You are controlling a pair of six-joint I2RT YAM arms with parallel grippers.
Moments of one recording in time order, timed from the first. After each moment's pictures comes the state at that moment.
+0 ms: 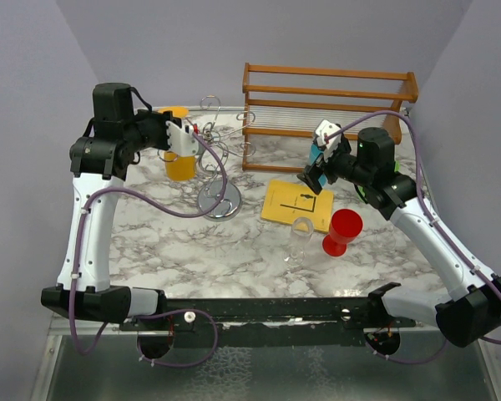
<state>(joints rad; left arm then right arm) -0.09 1.32 1.74 -0.95 0.45 1.53 0.41 1.18 1.12 -0.30 -0.38 -0.44</state>
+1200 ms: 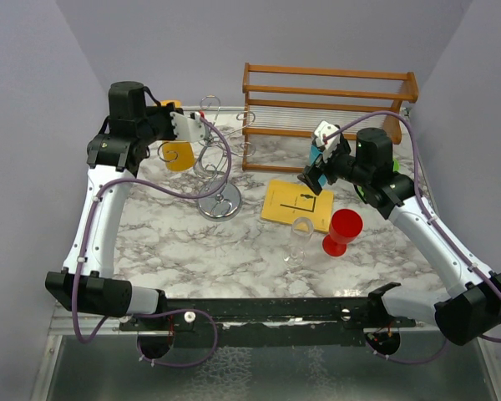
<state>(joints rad) -0.13 1.36 1.63 -0.74 0.24 1.38 0.40 1.19 1.11 -0.30 -0.38 -0.45</state>
